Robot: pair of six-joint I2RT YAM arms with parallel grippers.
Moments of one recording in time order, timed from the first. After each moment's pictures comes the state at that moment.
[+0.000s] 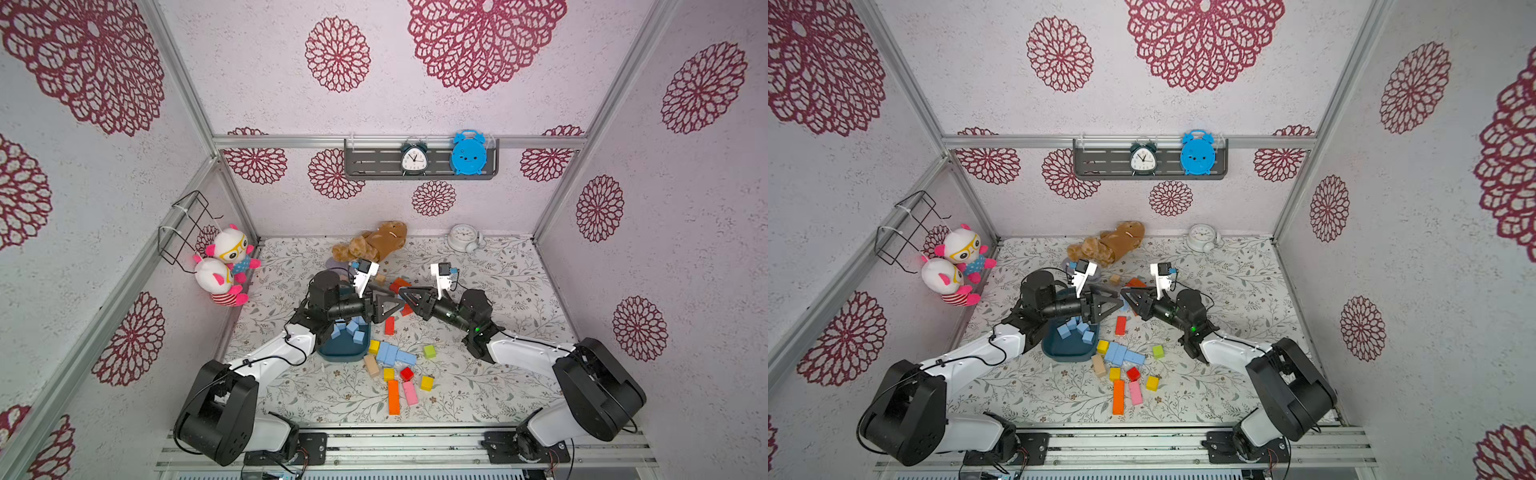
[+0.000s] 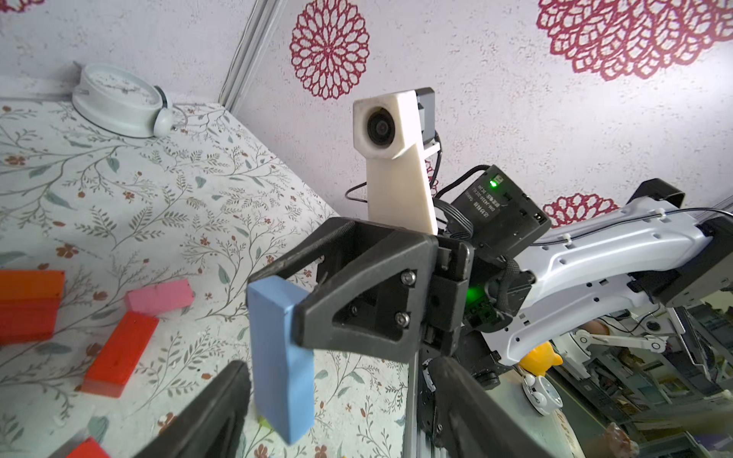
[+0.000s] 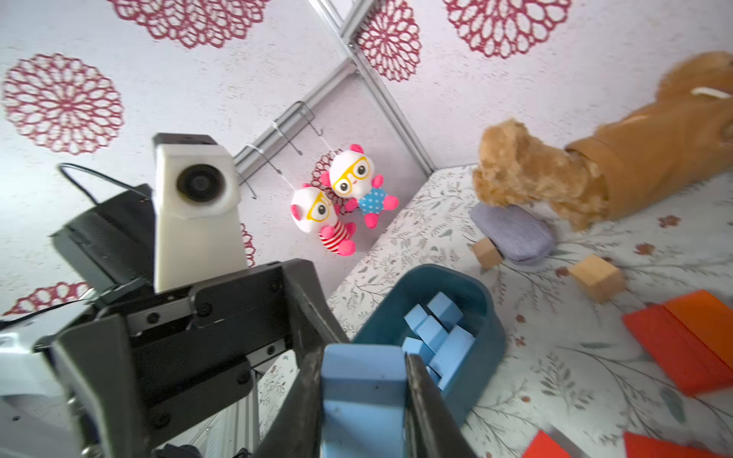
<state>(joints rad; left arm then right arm) -0.42 1.38 0.77 0.44 0.86 -0.46 0.62 1.50 0.68 0.90 -0.47 0.71</state>
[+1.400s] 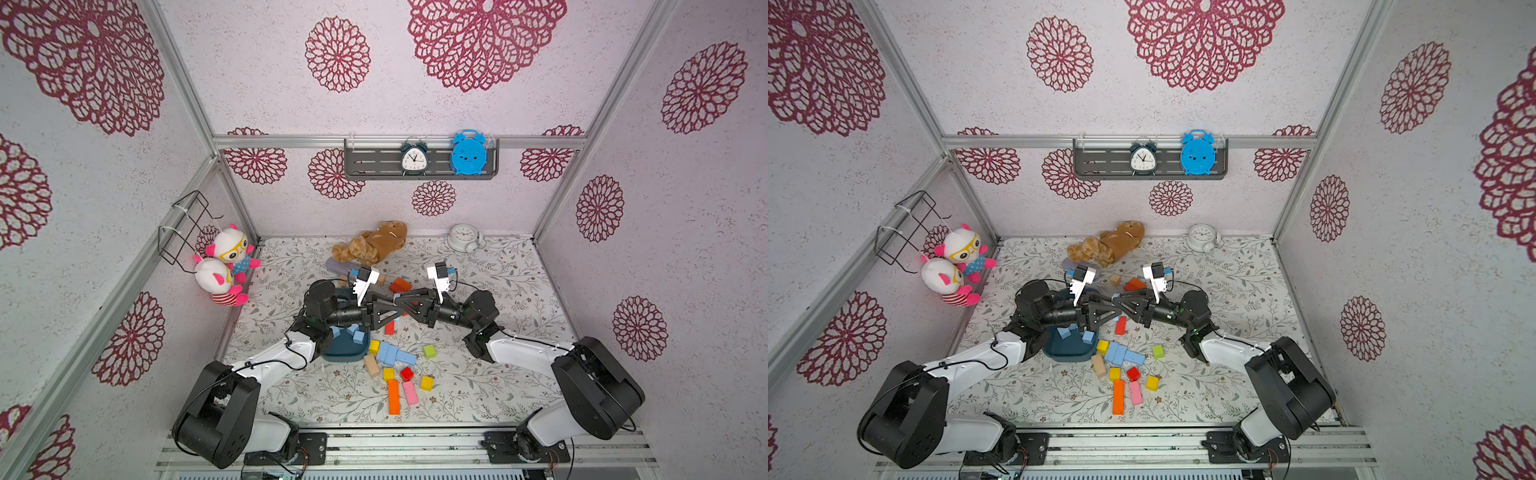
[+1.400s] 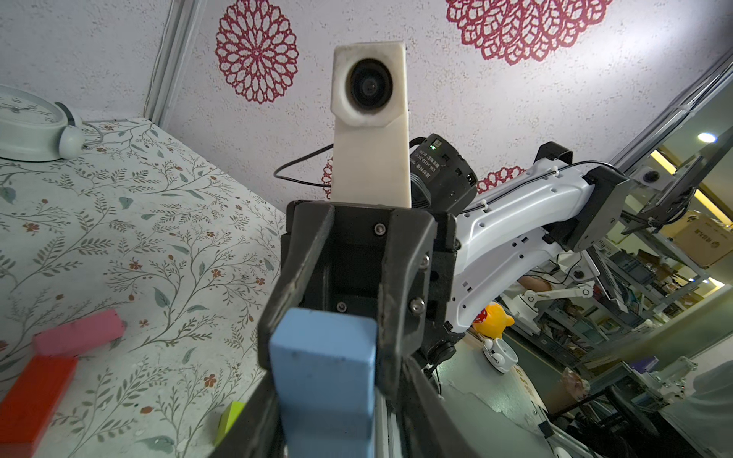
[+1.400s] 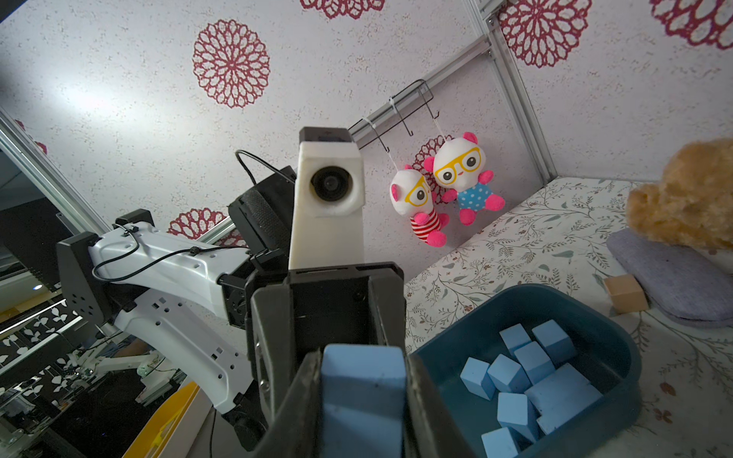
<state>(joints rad) -0.44 1.38 0.68 0.67 0.98 -0.52 0.63 1.50 0.68 1.08 -0.74 0.75</state>
